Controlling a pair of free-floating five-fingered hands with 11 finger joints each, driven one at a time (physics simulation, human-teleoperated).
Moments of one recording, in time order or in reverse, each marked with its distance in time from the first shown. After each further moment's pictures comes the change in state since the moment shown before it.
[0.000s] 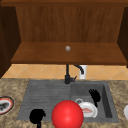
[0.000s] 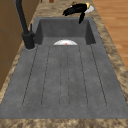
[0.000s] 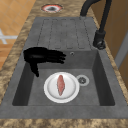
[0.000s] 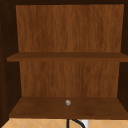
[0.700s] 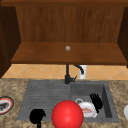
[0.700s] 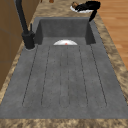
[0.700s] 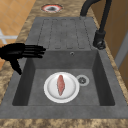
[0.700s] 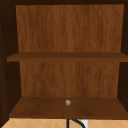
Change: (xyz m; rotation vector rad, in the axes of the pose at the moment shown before) left hand 0.000 0.000 0.000 0.000 0.000 0.000; right hand 0.017 -0.012 0.090 -0.122 0.001 0.010
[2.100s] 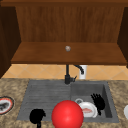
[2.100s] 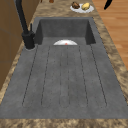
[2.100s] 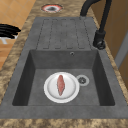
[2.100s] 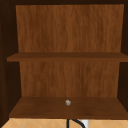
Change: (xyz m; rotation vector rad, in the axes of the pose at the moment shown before) left hand 0.000 0.000 0.000 0.000 0.000 0.000; right hand 0.020 -0.110 0.072 0.070 0.014 -0.004
